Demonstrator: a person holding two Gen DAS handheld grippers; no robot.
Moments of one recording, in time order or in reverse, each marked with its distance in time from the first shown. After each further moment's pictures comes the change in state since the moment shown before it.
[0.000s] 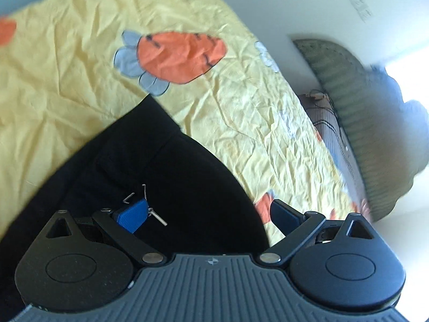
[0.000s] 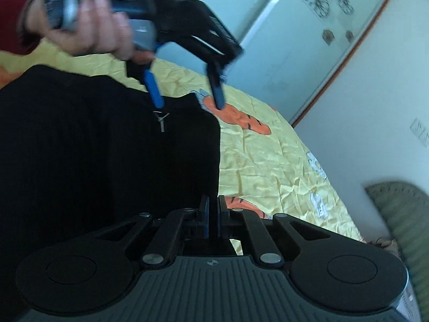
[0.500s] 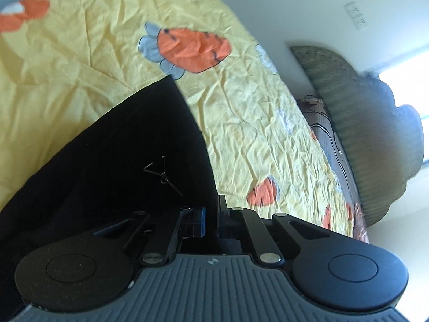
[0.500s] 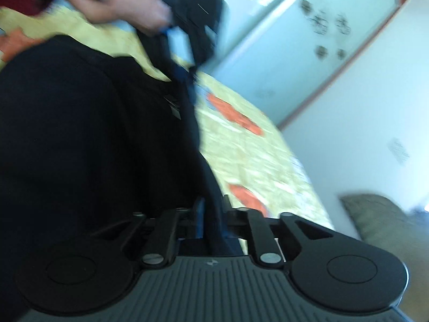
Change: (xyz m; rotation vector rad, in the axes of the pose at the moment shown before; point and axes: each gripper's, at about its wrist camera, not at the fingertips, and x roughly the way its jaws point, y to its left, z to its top) left arm -0.041 0.015 -0.046 0.046 -0.075 -0.028; right arm -0.005 0.036 -0.014 -0.057 0.021 -0.157
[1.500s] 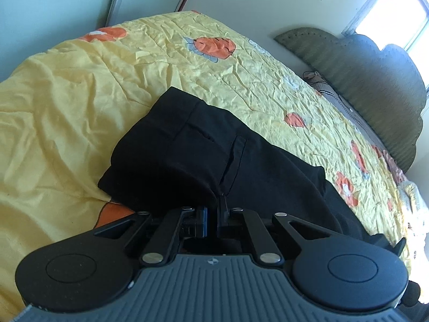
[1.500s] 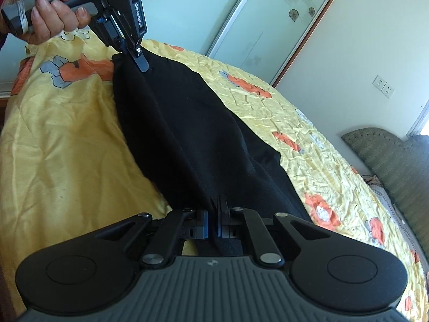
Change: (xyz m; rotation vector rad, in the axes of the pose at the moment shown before) left arm -0.119 0.070 -0.128 0.320 -0.101 0.142; right arm -0.141 0.111 0.004 0.272 0.110 0.032
